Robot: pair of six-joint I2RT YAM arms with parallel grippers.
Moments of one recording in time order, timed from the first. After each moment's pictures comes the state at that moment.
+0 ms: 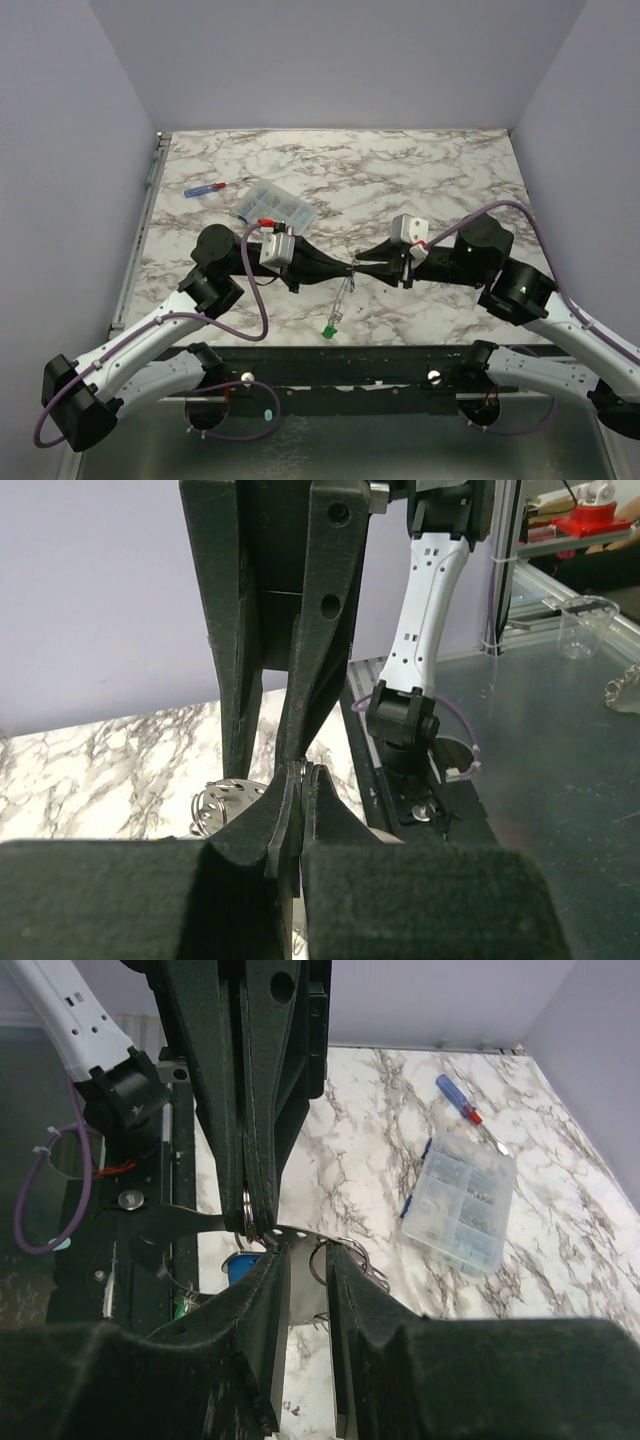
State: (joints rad) left arm -0.77 0.91 0.76 0.45 0.93 -0.07; right arm 0.92 0.86 1.04 -0.34 -0.42 -0.30
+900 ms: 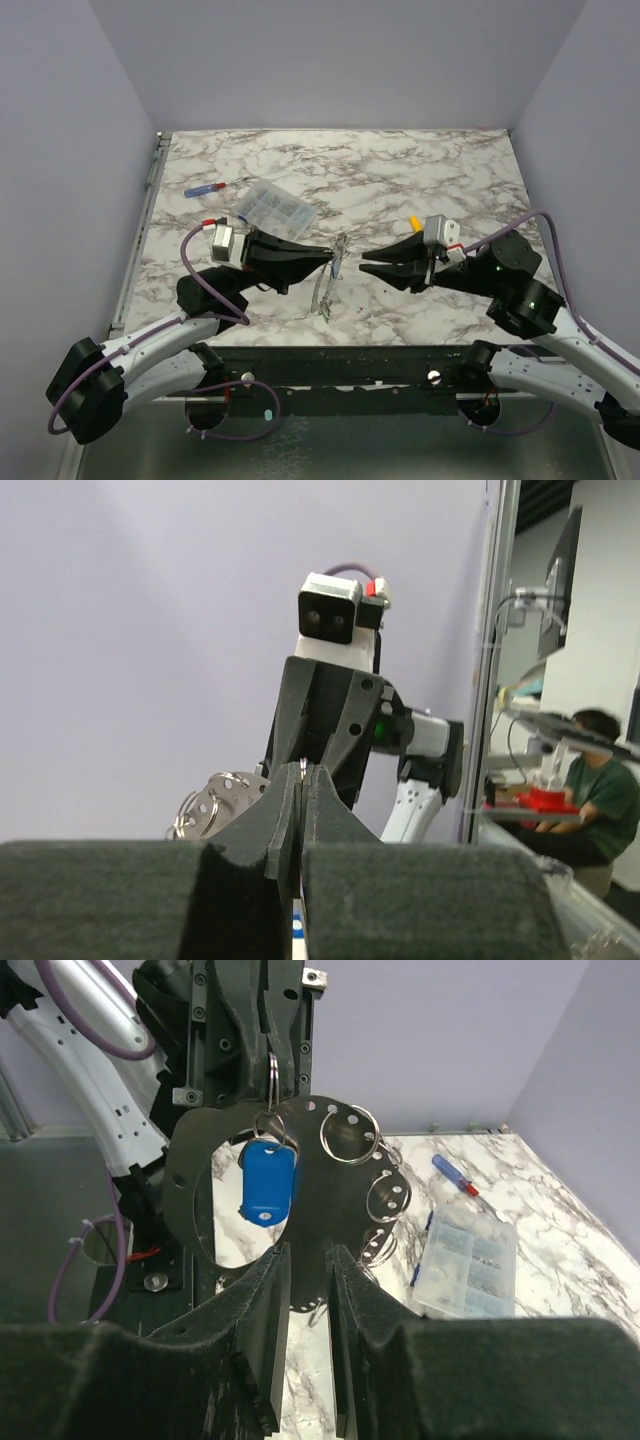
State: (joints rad) left arm -0.77 0.96 0.48 1.41 0.59 -0.69; right arm 0.92 0.73 0.91 -0.08 -0.44 -0.14
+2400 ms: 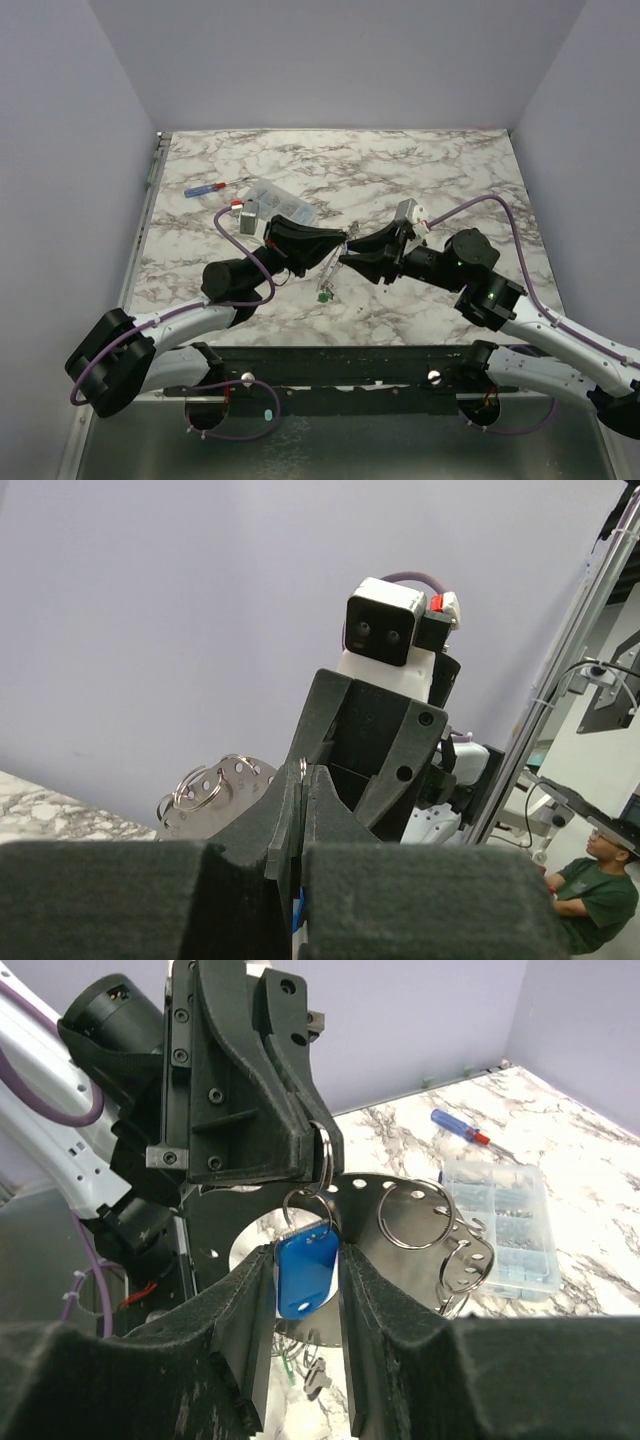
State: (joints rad) left arm -0.77 1.16 0.46 1.46 0.39 -0.85; right arm 0.92 0.86 0.78 0.16 -0.30 0.07
